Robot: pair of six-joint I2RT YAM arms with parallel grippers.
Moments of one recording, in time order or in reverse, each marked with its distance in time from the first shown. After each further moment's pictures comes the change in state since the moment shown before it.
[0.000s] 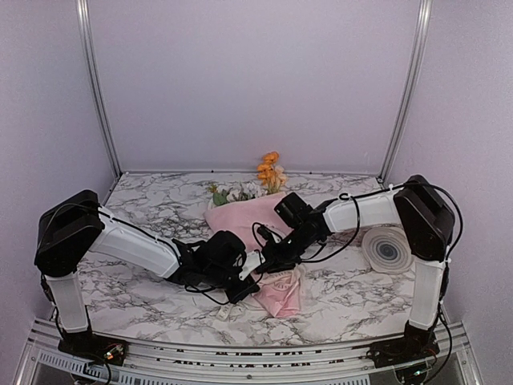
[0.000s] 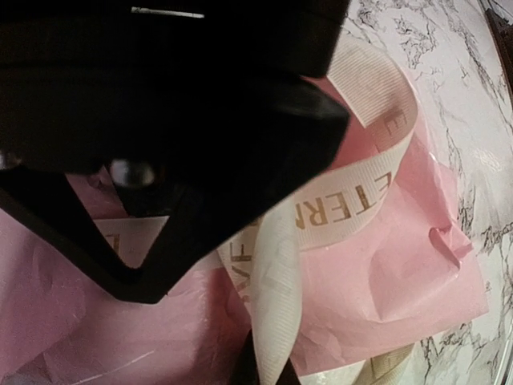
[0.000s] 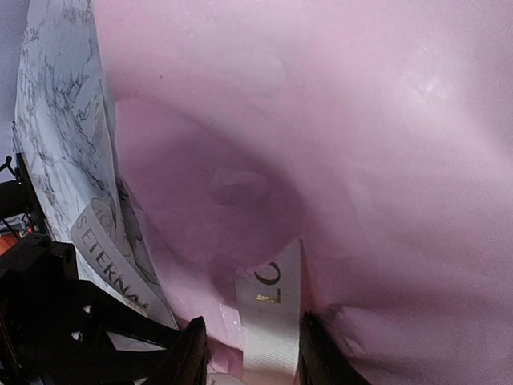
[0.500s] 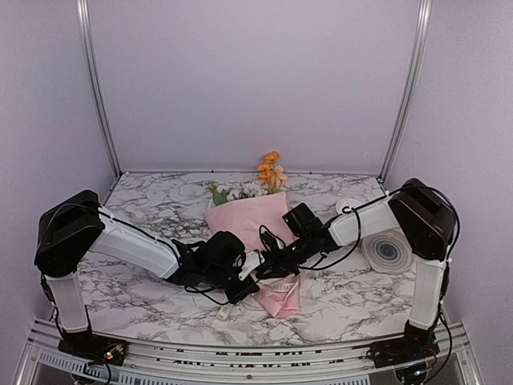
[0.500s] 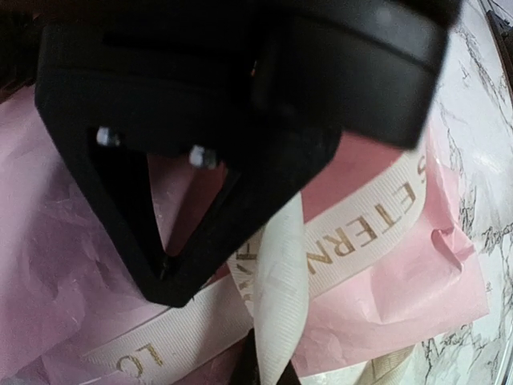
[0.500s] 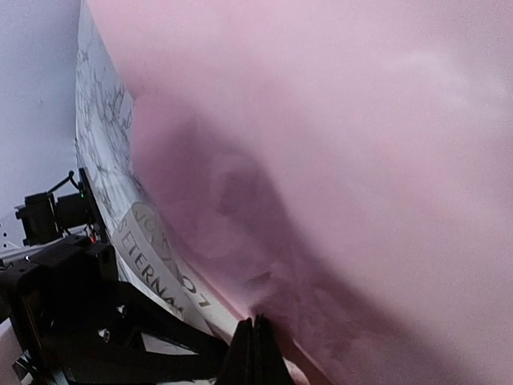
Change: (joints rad) left arm 0.000 0.000 -0.007 0.011 0.000 -0.004; right arm -0.025 -0.001 -0.180 0.339 -0.186 0.215
